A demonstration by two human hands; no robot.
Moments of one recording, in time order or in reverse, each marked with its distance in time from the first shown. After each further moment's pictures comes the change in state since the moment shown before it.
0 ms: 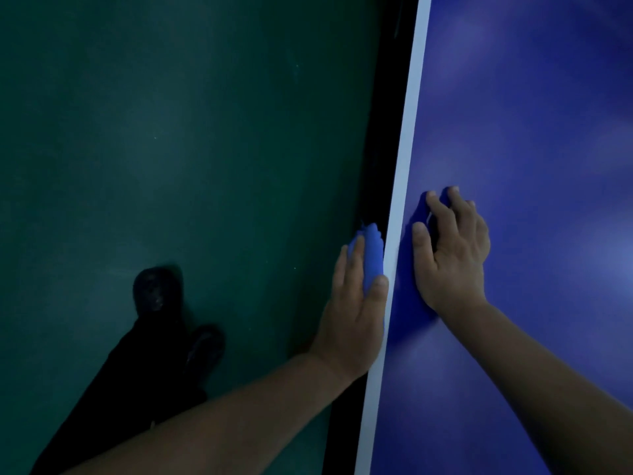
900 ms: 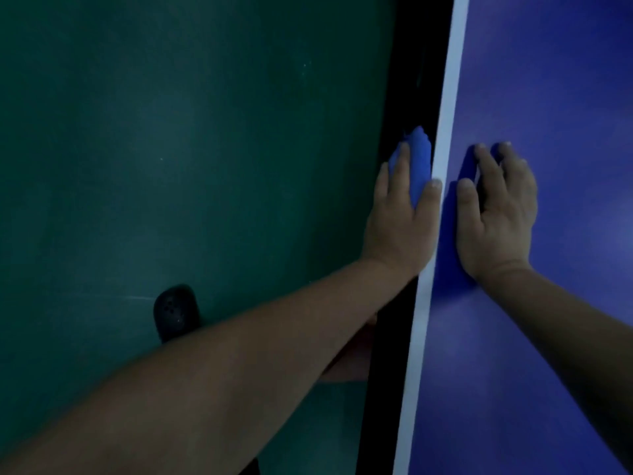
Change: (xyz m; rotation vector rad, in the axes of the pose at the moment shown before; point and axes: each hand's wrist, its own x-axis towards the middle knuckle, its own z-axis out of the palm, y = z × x) left_hand 0.213 0.079 -0.025 0.010 0.070 -0.026; right_hand 0.161 -0.005 0.003 -0.057 0.053 0.005
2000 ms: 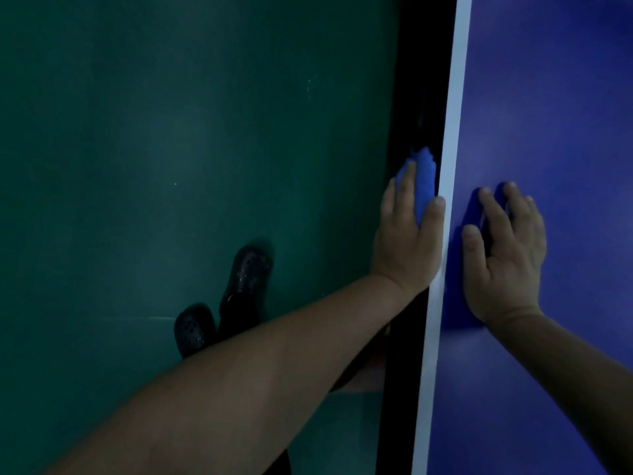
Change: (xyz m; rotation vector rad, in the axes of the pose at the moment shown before) left_hand 0.033 0.011 -0.003 -0.031 -0.010 -0.028; right_hand -0.003 -0.007 -0.006 0.048 -0.032 0.047
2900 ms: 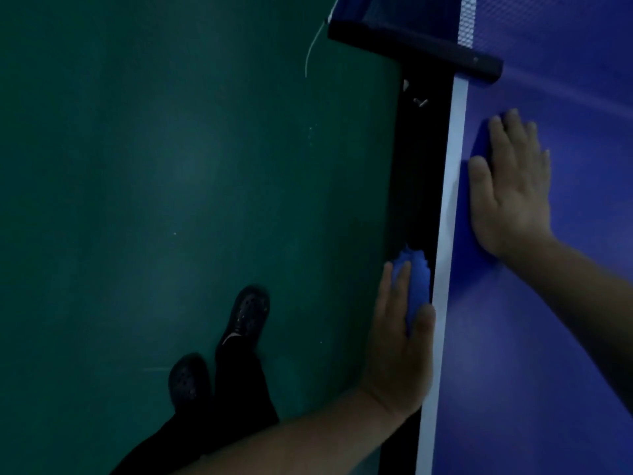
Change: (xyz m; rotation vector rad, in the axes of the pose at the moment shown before) left_hand 0.036 0.031 -0.011 -0.083 -0.065 0.018; right_hand 0.245 -0.027 -0.001 -0.063 -0.102 -0.062
